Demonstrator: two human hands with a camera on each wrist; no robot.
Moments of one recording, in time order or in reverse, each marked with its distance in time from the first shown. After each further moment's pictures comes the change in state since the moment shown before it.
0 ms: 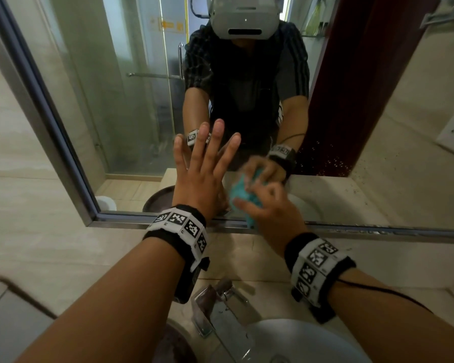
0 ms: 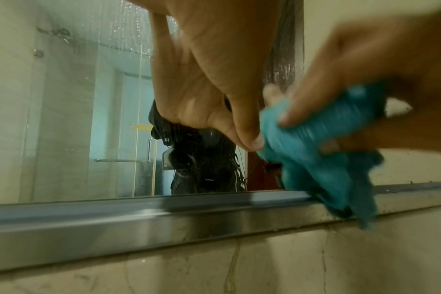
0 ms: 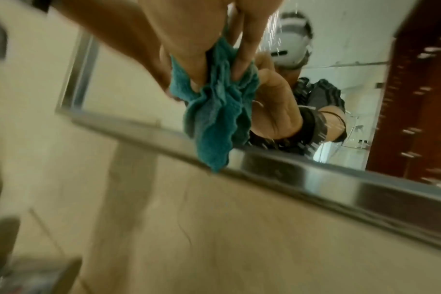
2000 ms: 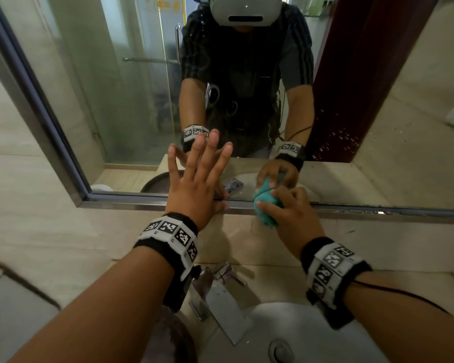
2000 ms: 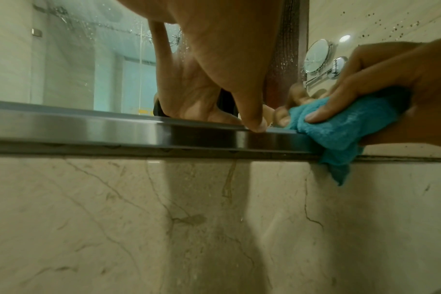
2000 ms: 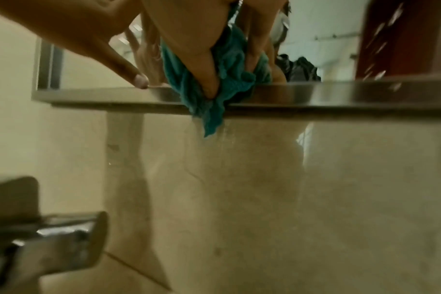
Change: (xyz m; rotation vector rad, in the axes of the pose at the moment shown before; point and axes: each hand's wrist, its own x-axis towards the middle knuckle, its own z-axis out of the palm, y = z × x) left_hand -0.047 0.009 0.039 -0.042 -0.083 0.042; right_hand -0.066 0.021 0.030 0.083 -0.031 0.108
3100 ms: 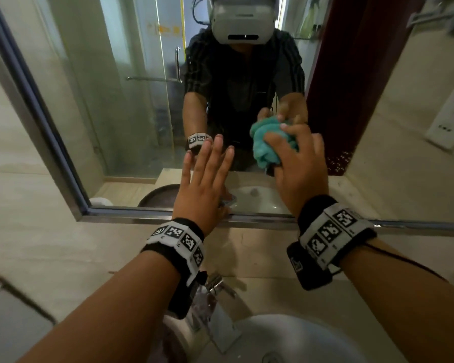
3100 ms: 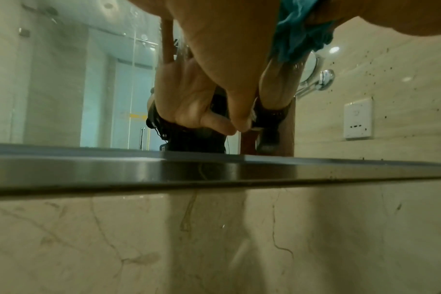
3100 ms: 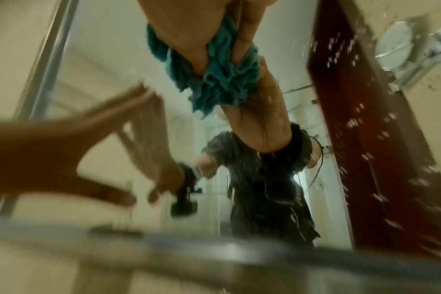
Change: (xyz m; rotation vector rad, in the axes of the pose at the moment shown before) left_hand 0.021 0.023 -0.033 -0.034 0.091 0.027; right_hand 0.087 0.007 -0.082 0.014 0.359 0.101
